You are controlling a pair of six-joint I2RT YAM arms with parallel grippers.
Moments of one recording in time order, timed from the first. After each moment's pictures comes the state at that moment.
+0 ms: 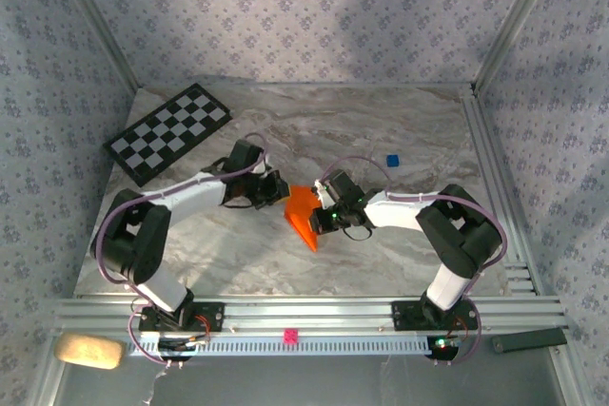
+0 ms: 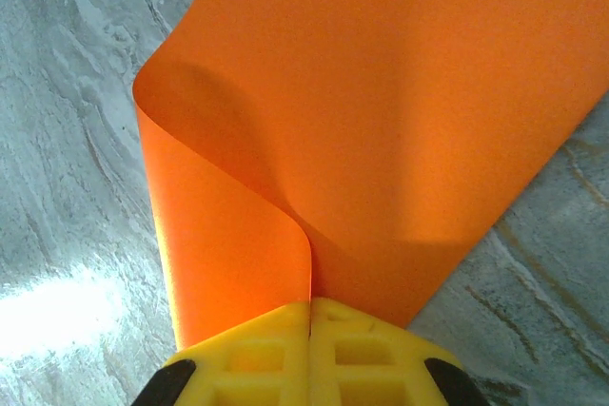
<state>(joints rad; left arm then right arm) -0.53 1.60 0.87 -0.19 0.54 -0.88 0.73 1.69 0.80 -0.11 -0.33 0.44</state>
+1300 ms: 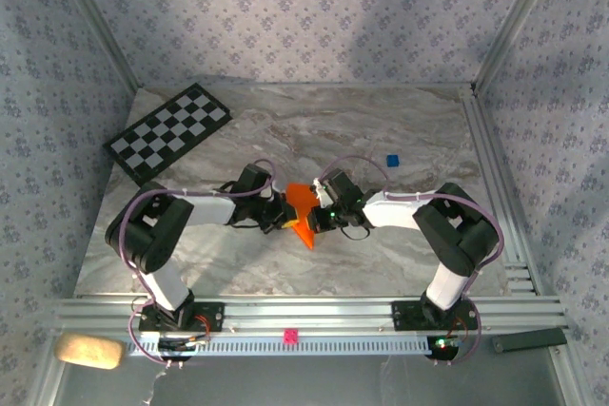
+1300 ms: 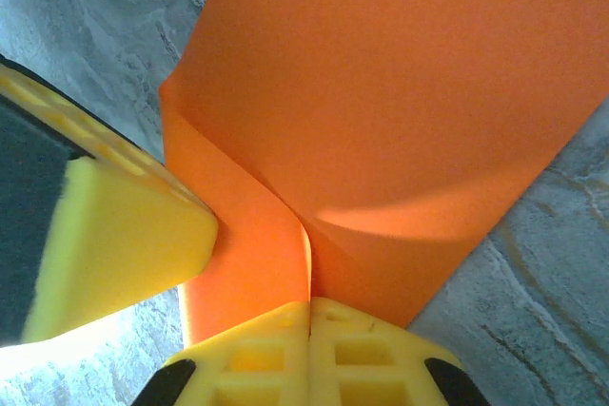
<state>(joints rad) -0.59 1.70 0.70 0.06 0.62 -1.04 0.74 1.71 0.80 -0.07 -0.33 0.46</state>
